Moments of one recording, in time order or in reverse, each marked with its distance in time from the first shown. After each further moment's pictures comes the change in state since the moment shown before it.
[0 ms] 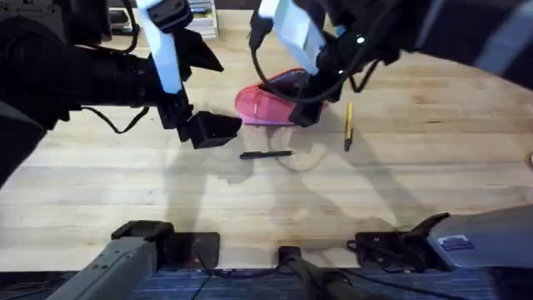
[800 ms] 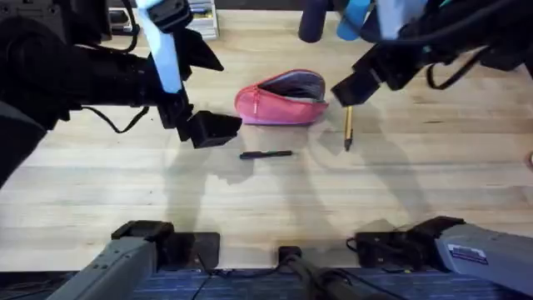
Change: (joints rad) left arm 0.000 0.000 0.000 0.005 0.000 0.000; right arm -0.180 -0.283 0.000 -0.182 0.095 0.327
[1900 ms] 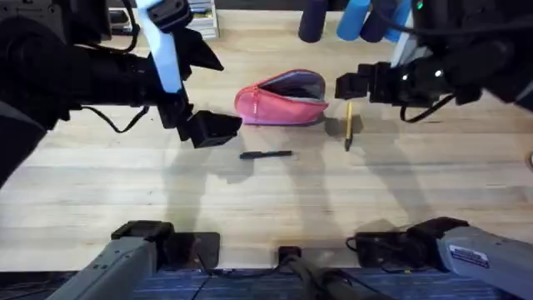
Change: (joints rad) left arm 0.000 0.000 0.000 0.002 0.000 0.000; right arm -0.070 -0.063 -0.329 0.247 0.134 0.723
